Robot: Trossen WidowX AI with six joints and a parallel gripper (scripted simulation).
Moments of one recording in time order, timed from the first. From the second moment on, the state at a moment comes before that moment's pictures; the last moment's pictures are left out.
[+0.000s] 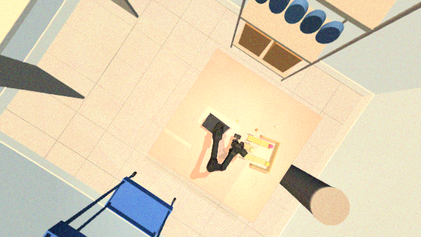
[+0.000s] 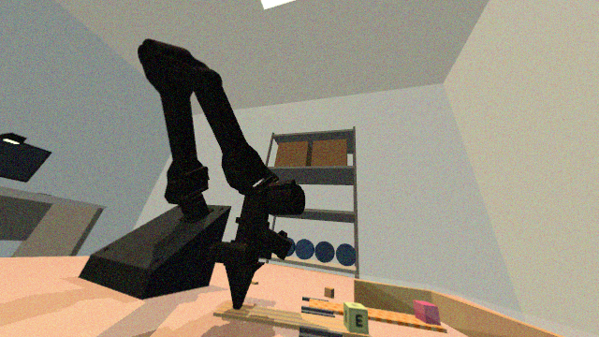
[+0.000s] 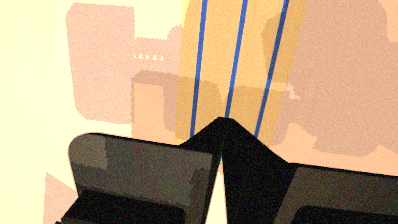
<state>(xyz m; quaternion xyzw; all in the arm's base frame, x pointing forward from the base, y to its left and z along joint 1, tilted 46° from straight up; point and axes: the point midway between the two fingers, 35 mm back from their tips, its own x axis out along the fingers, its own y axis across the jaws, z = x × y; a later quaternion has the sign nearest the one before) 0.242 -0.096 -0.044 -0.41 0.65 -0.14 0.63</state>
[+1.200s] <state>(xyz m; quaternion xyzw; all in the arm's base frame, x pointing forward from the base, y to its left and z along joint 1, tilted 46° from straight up) 0.239 -0.073 -0.024 -0.41 0.66 -0.13 0.62</state>
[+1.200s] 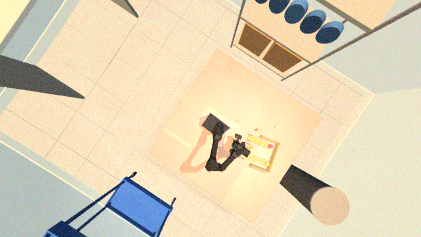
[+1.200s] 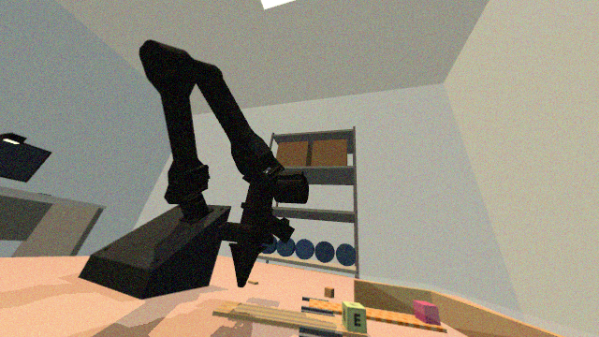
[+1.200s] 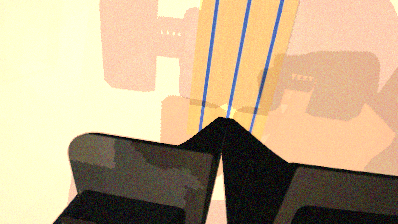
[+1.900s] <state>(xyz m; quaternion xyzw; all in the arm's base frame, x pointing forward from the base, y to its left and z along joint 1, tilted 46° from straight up) 0.296 -0.045 -0.017 -0.43 0.66 -0.11 0.60</state>
